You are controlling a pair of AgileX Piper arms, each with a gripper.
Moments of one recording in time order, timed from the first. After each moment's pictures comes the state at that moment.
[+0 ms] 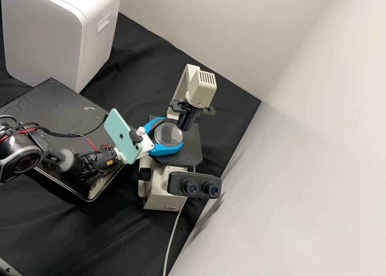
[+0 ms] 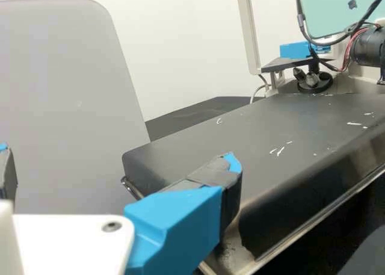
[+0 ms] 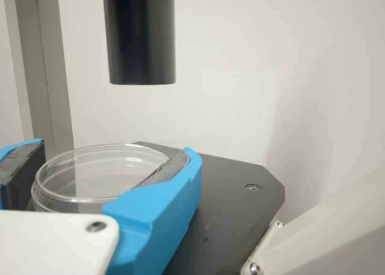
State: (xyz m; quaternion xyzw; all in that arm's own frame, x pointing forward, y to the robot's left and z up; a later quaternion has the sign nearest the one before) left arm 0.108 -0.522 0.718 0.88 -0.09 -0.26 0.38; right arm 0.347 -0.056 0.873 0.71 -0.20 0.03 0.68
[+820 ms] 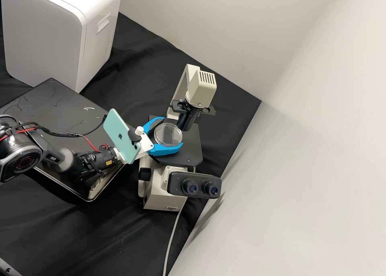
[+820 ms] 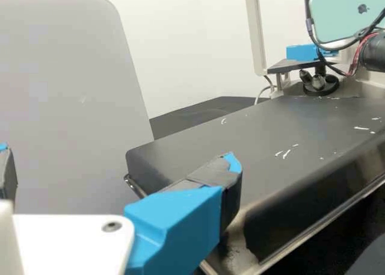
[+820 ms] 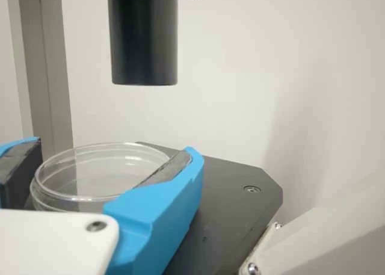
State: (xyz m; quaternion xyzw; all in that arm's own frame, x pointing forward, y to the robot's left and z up) left arm 0.109 -0.521 0.719 0.88 -0.08 -0.25 0.39; right arm 0.346 -0.056 0.871 0.70 -0.20 0.03 0.68
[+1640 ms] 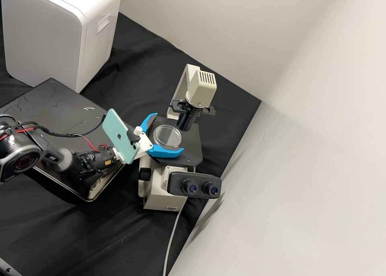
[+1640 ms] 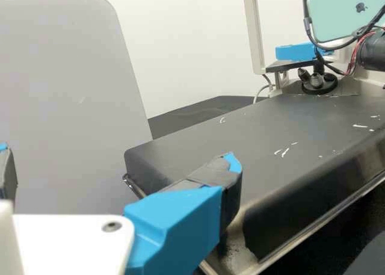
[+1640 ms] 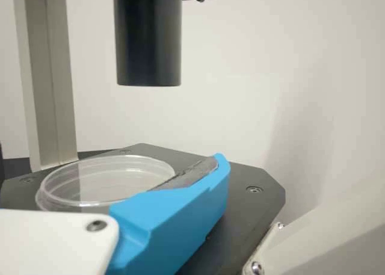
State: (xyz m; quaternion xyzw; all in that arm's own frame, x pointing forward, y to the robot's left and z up) left arm 0.110 -0.521 0.718 0.88 -0.08 -0.25 0.39; right arm 0.345 -0.054 0.867 0.70 -0.20 0.02 0.68
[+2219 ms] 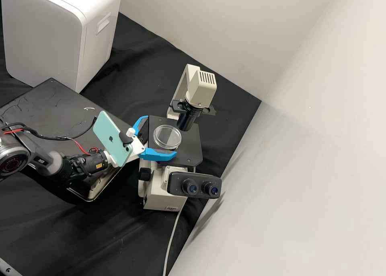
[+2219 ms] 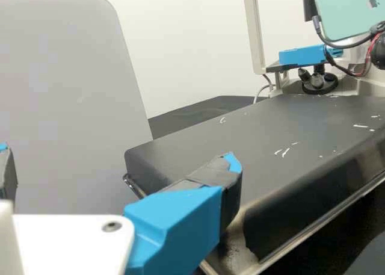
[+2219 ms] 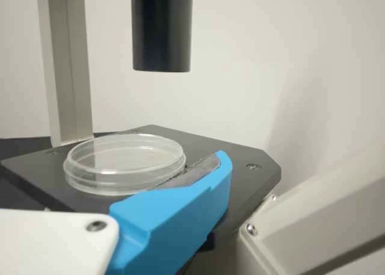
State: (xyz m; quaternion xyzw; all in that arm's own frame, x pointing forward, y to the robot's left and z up) left arm 0.110 -0.521 0.718 0.88 -0.08 -0.25 0.39; right arm 0.317 -0.046 0.862 0.70 -0.19 0.01 0.68
